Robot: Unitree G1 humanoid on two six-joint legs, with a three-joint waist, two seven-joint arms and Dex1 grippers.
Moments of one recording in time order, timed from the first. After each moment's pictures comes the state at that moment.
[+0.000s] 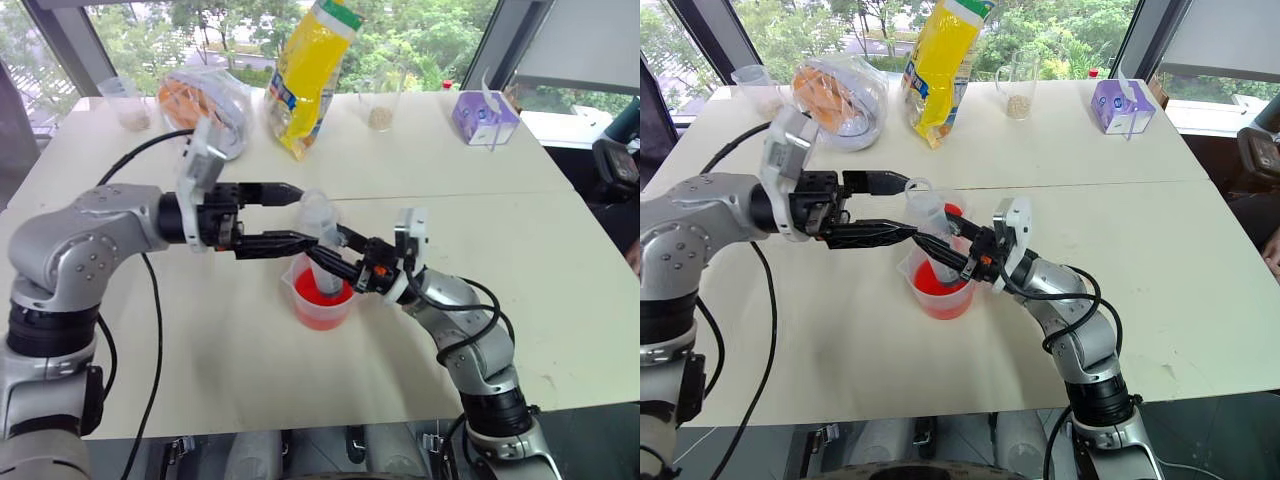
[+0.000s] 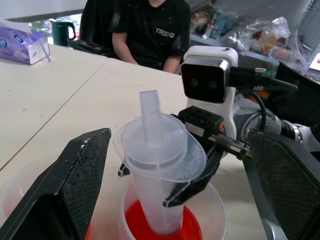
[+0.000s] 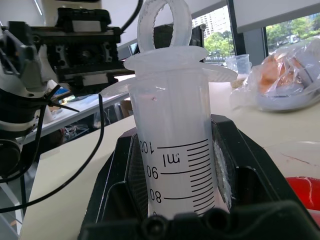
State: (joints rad) left arm -0.68 0.74 0.05 -0.29 -0.95 0.91 -0.98; right arm -0.28 -0.22 0.16 -0.35 0.47 0.34 0.73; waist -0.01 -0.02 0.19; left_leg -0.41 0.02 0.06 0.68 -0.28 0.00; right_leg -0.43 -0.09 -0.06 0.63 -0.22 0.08
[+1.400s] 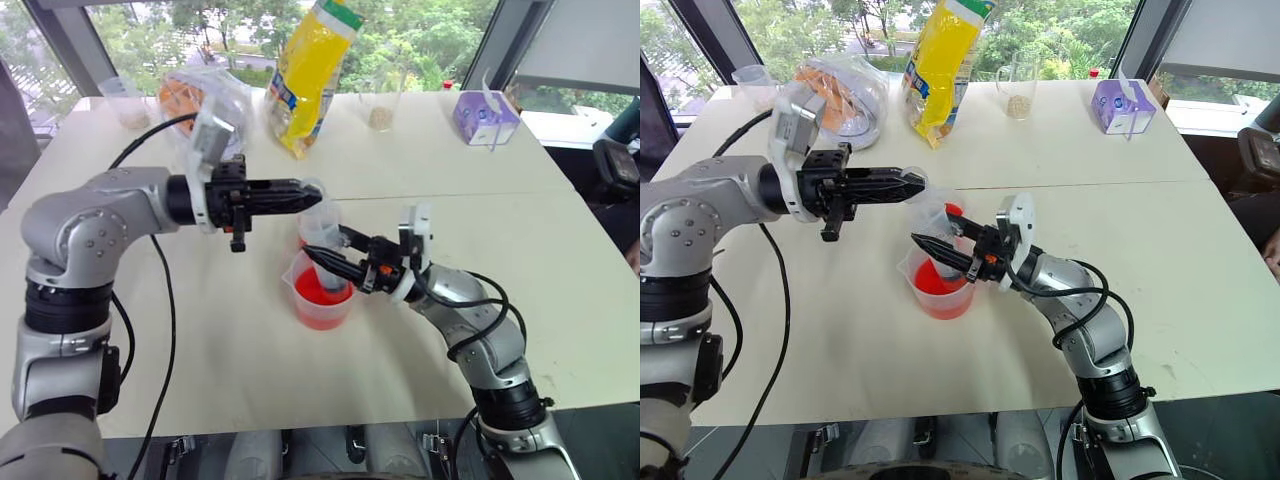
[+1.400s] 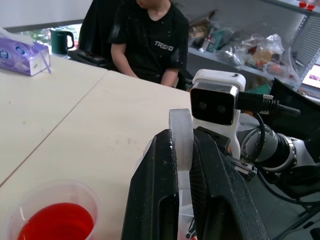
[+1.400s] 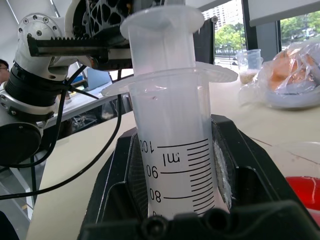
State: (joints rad) left arm -0.79 0.70 0.05 -0.20 -0.94 0.95 -0.98; right arm -0.30 -0.30 0.16 -0.35 0.53 0.36 0.75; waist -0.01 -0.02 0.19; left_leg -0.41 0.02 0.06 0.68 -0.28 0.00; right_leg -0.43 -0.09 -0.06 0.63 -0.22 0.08
